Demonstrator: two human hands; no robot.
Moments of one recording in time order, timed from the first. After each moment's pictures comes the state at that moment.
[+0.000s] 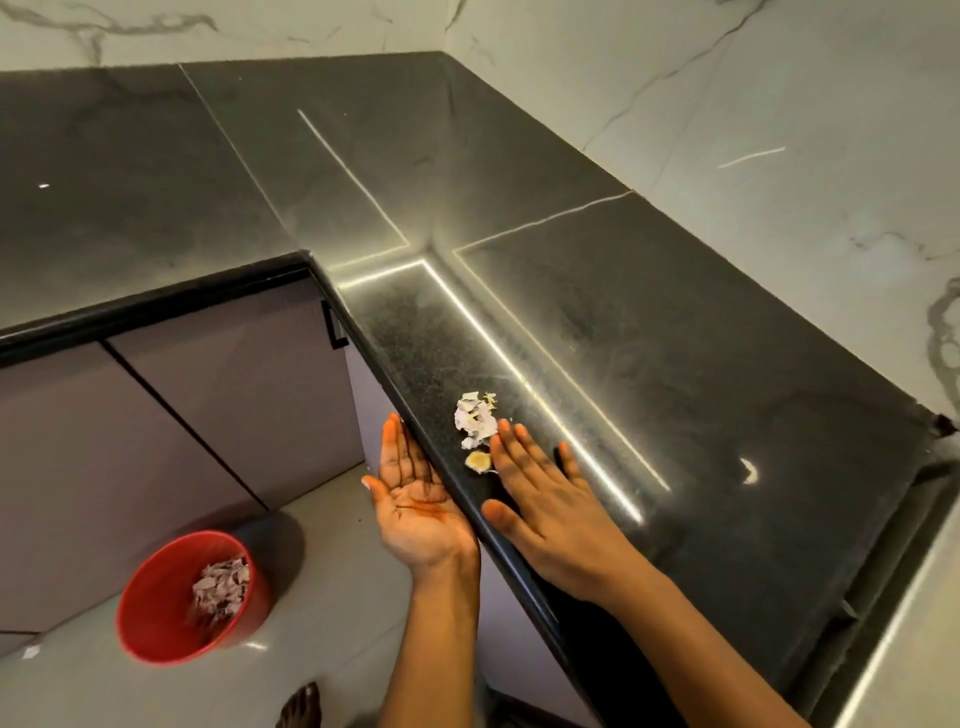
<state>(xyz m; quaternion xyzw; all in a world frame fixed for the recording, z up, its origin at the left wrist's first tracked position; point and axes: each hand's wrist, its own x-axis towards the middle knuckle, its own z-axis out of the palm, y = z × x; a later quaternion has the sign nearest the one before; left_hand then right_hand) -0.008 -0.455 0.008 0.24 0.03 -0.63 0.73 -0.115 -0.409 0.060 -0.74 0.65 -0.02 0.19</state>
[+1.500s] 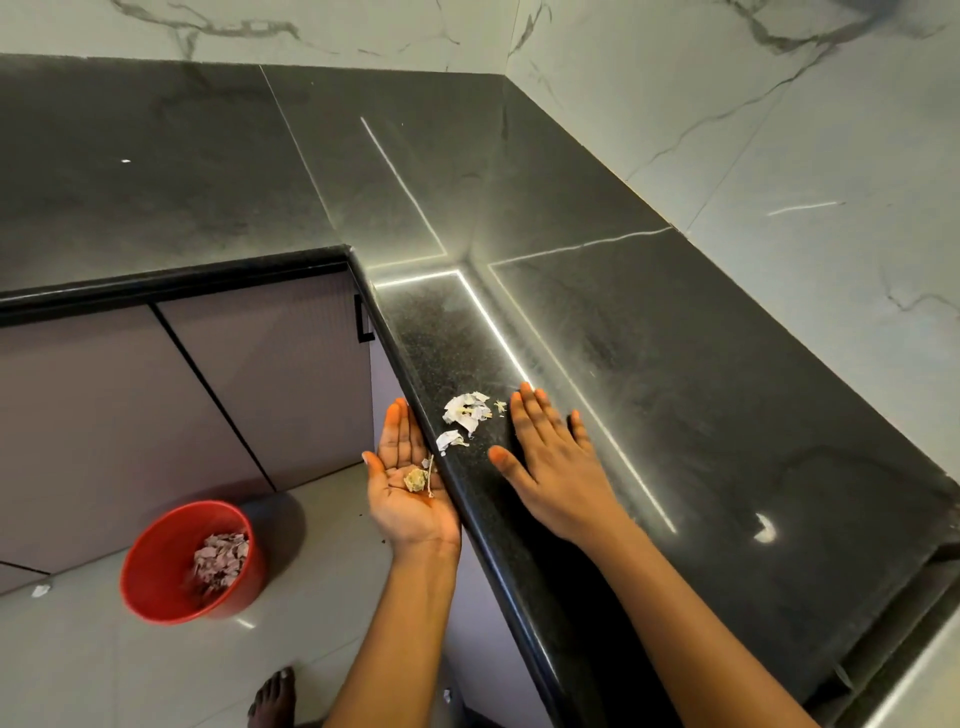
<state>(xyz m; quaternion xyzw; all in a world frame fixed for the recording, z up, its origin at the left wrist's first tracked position) -0.004 -0.469 0.007 0.22 0.04 -0.63 0.74 -0.135 -0.457 0.055 -0.73 0.67 -0.03 0.13</state>
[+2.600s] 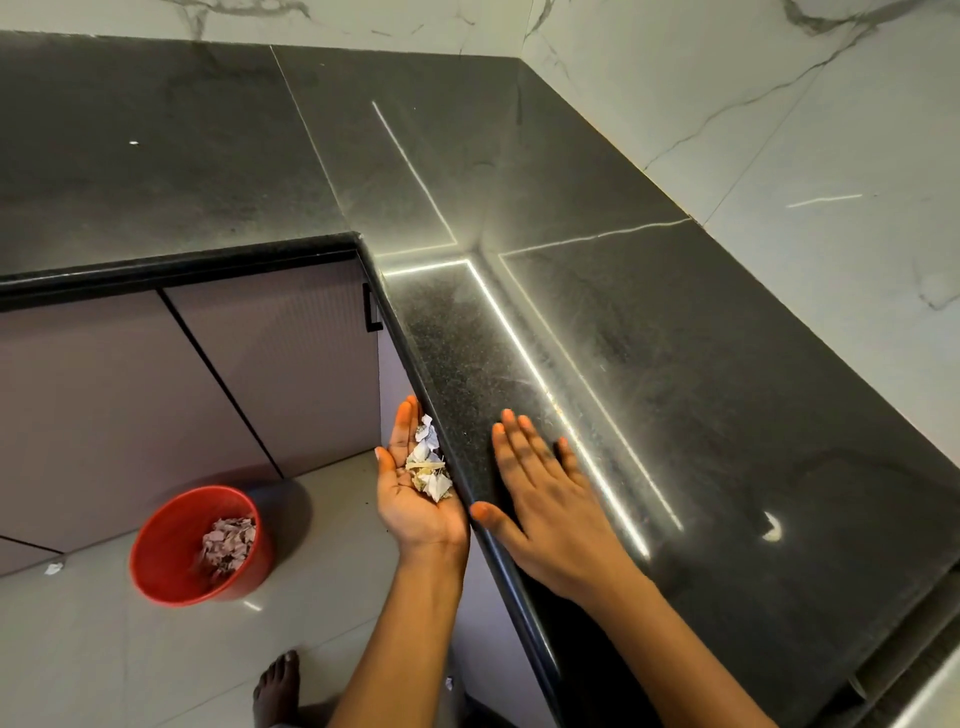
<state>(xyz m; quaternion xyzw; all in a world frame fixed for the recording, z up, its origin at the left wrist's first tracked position) -0.004 -0.466 0.008 0.22 0.07 -0.65 0.73 -0.117 -0.422 0.057 -0.78 0.61 0.02 0.13</state>
